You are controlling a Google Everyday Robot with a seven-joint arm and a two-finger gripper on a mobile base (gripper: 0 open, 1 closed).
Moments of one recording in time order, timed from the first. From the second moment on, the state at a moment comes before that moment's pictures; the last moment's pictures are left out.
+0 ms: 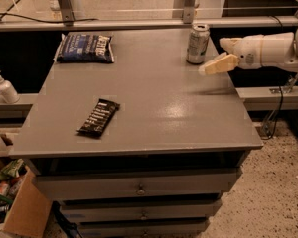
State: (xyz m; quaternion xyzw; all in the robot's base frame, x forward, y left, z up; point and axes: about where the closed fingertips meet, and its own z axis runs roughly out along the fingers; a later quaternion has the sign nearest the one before) arm 0.717 -0.206 0.870 -0.40 0.72 0.26 0.50
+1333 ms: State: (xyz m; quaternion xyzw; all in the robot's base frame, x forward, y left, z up) arm 0.758 -0.150 0.886 -0.44 0.67 0.31 0.50
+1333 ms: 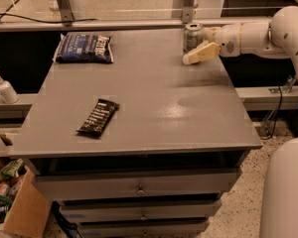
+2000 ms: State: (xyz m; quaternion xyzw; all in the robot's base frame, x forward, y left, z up) arm 0.663 -0.104 0.925 -0.50 0.60 0.41 0.48
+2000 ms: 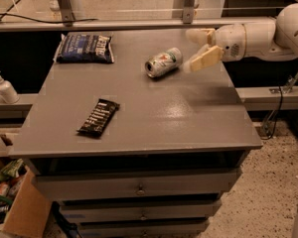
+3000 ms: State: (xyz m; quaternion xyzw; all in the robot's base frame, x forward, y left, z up) arm 0.656 -0.173 0.914 -0.46 0.64 0.36 0.51
